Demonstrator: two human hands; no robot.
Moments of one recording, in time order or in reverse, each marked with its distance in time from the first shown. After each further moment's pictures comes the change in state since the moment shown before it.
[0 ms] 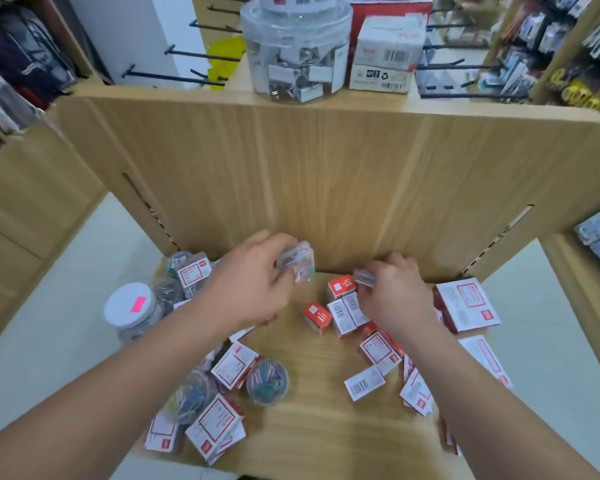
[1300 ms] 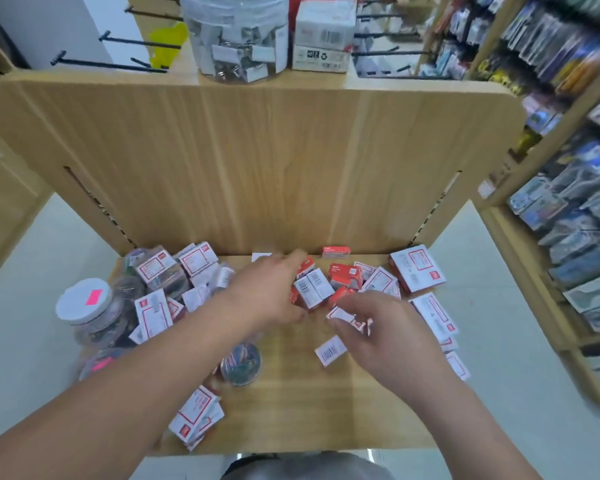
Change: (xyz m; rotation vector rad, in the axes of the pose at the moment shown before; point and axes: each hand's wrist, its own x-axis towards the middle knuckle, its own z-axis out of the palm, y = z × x) left_hand 0.002 0.036 0.053 0.284 -0.480 0.042; right_hand -0.122 -0.002 -0.056 0.318 -0.064 -0.019
